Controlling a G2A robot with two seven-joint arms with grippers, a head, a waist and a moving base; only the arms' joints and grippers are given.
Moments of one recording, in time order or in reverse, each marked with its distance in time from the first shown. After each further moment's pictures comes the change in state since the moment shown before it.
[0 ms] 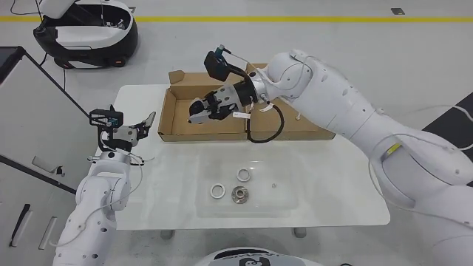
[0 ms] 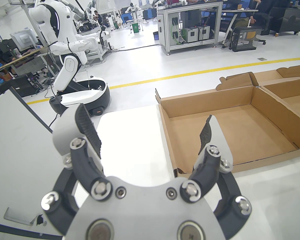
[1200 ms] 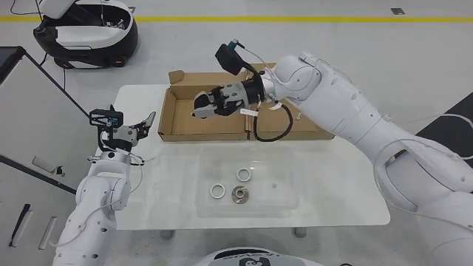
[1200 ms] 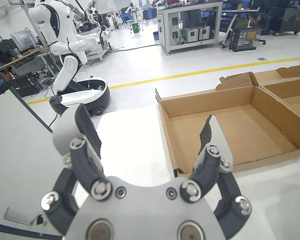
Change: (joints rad) left arm 0.000 0.000 0.000 0.000 0.000 0.000 0.000; right arm -0.080 0.056 0.110 -0.070 0.036 0.000 -0.003
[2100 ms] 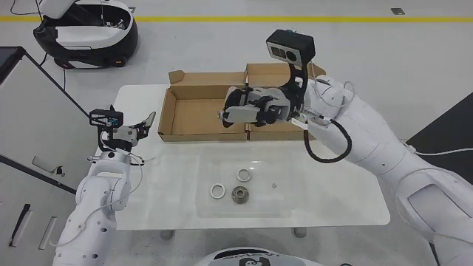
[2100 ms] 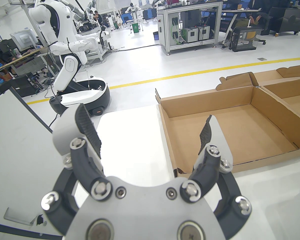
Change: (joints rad) left arm 0.000 0.000 0.000 0.000 0.000 0.000 0.000; right arm -0.215 0.148 0.169 -0.466 0.504 0.000 0.003
